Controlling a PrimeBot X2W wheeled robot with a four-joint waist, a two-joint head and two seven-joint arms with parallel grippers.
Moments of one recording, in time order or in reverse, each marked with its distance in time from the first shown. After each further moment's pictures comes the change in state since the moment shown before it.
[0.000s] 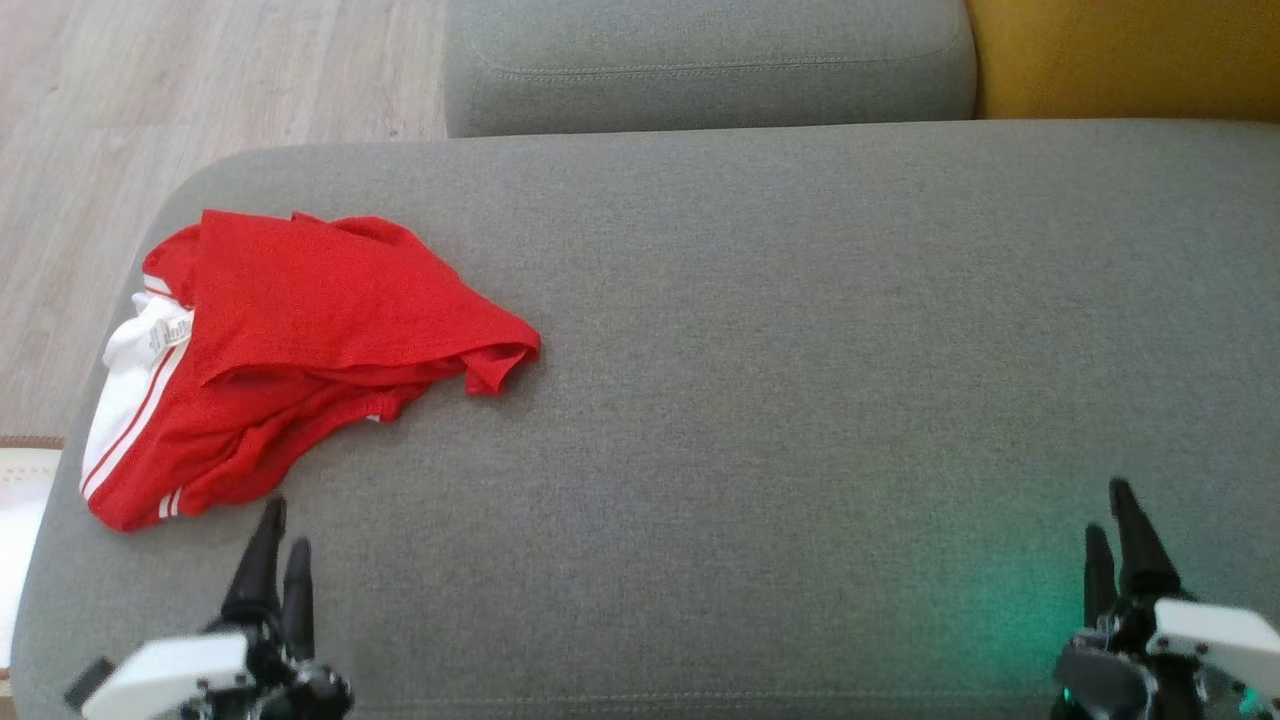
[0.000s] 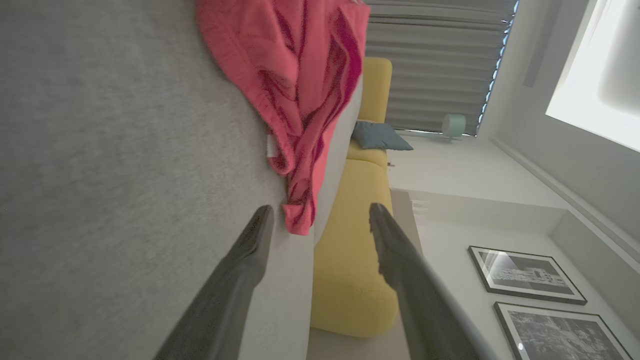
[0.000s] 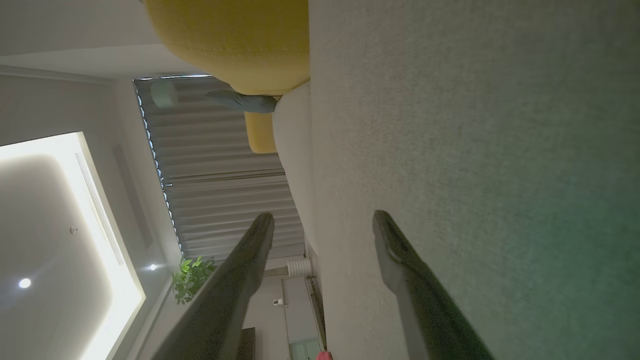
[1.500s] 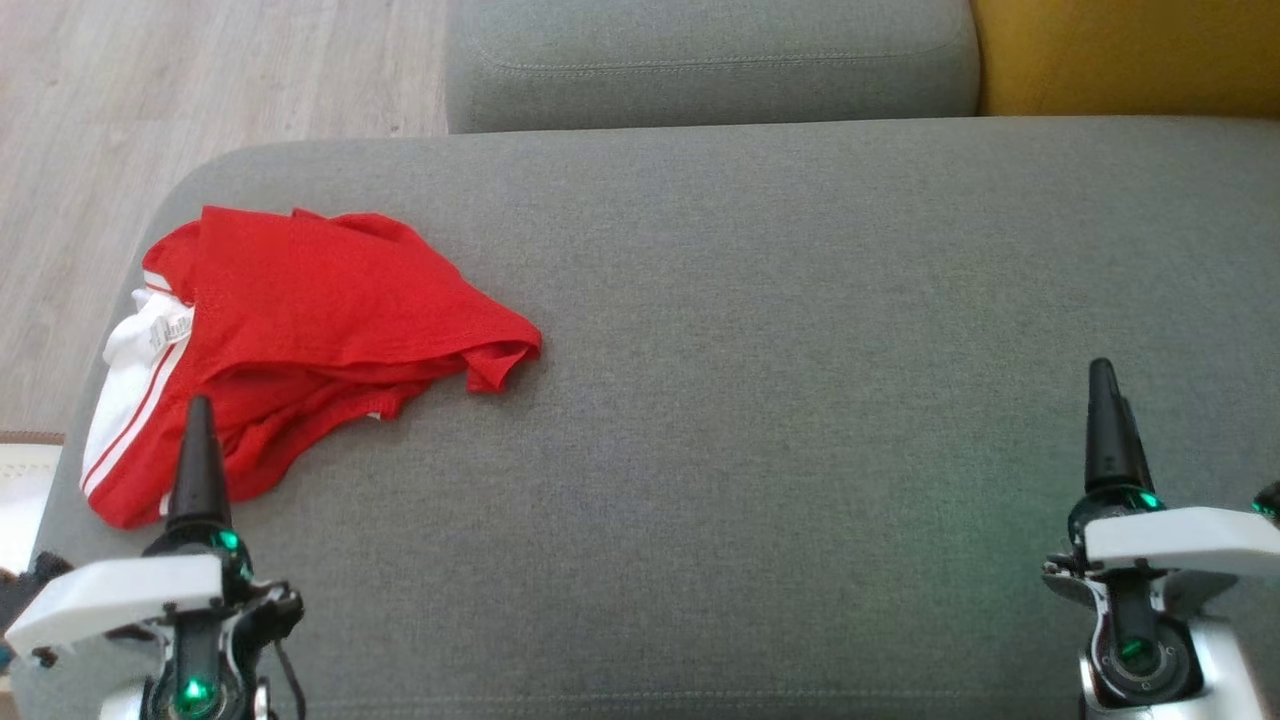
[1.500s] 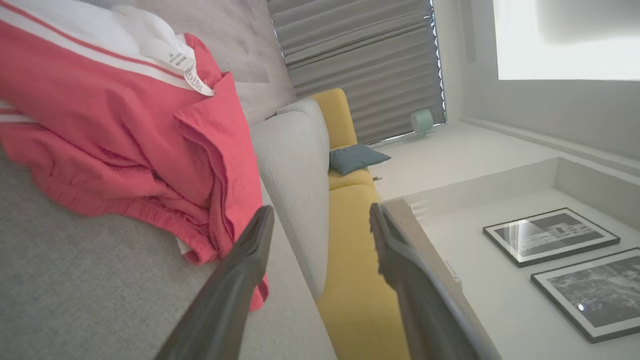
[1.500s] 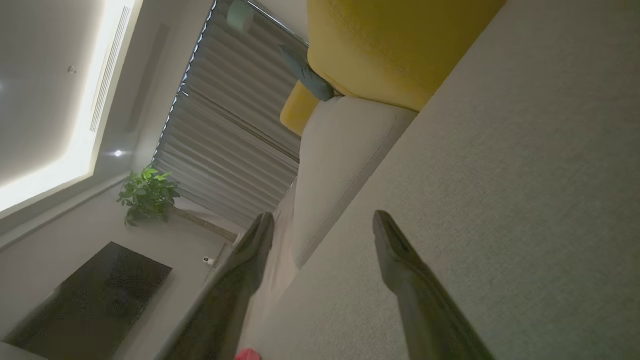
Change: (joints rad) left arm -0.053 0.001 0.046 -0.206 0.312 0.046 -0.125; right arm -0.082 0.000 0.056 -0.145 -0.583 0.000 -0.122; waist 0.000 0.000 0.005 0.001
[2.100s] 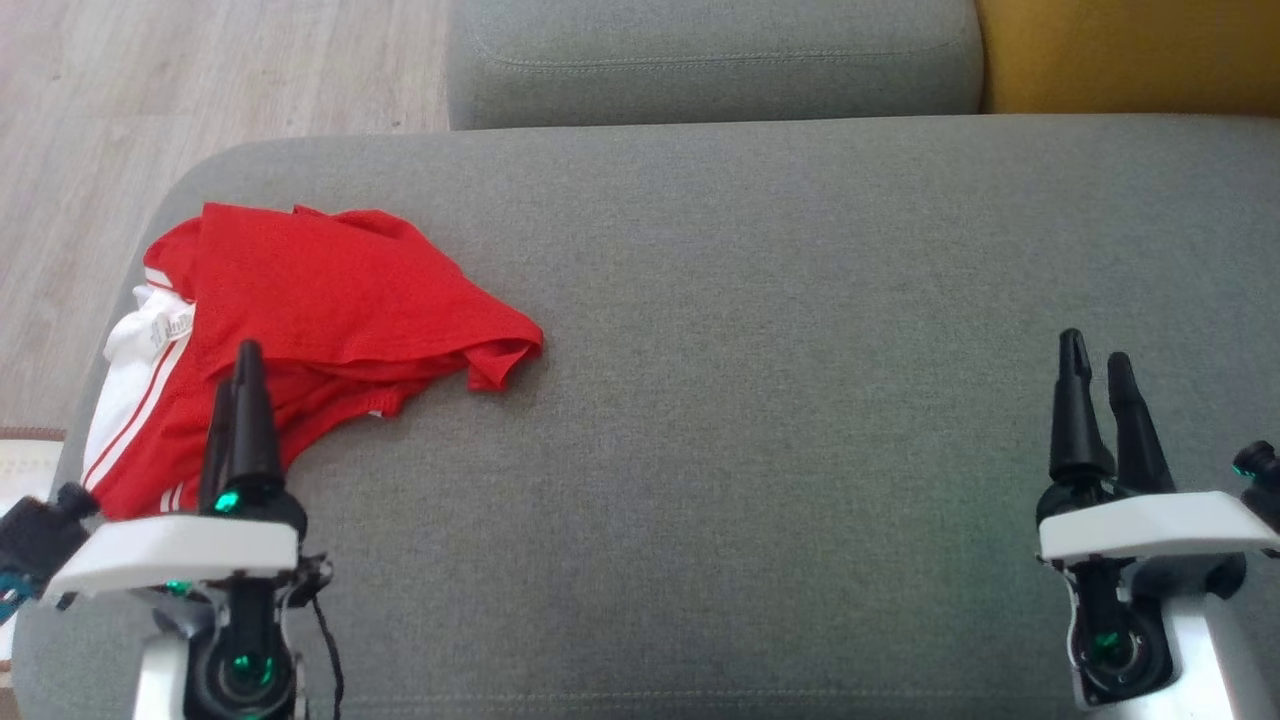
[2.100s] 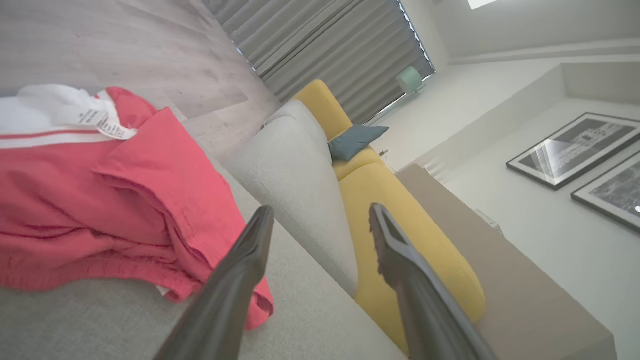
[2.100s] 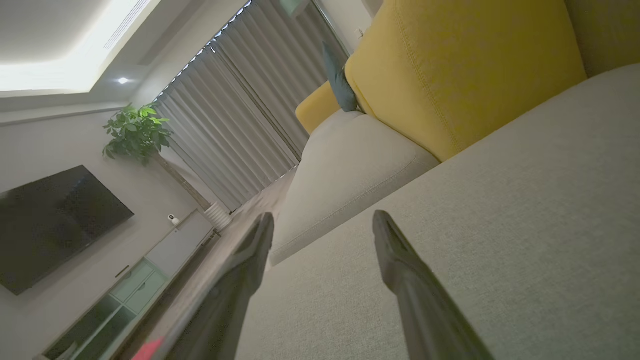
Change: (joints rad) left arm -0.010 0.001 -0.083 -0.119 0.308 0.050 -0.048; right arm -0.003 0.000 0.034 -0.069 -0.337 0.000 -0.050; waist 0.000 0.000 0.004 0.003
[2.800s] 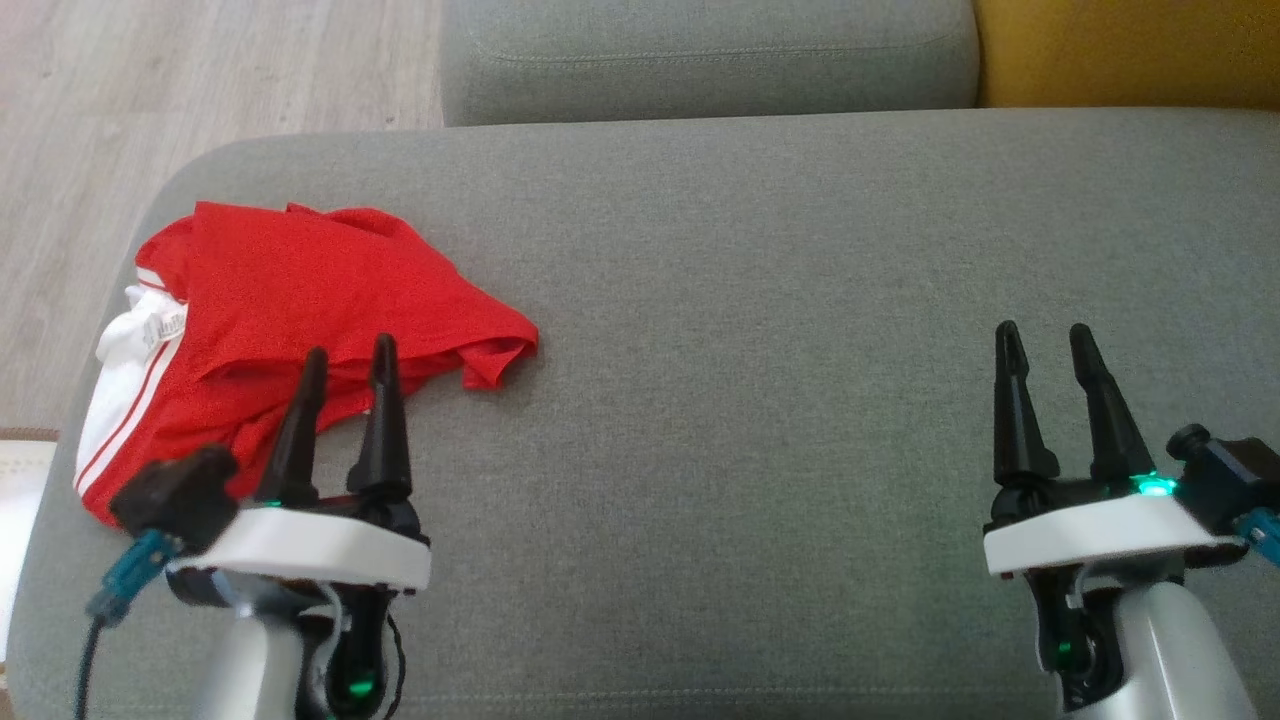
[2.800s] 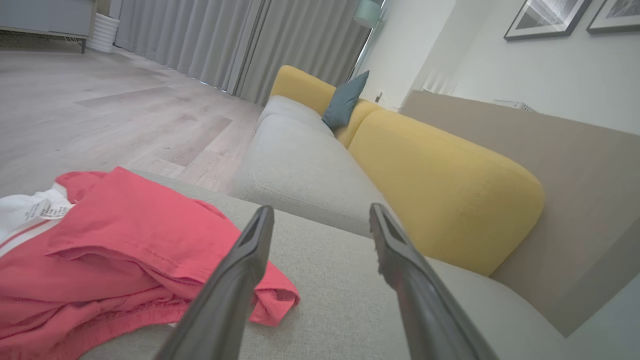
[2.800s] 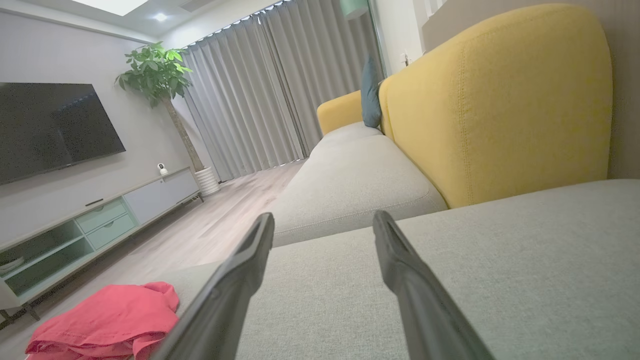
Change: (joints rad) left arm -0.002 0.025 -0.182 -0.045 0.488 0.041 -0.059; right arm 0.002 -0.001 0.070 -0.048 -0.337 0.000 -0.062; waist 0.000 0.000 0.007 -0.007
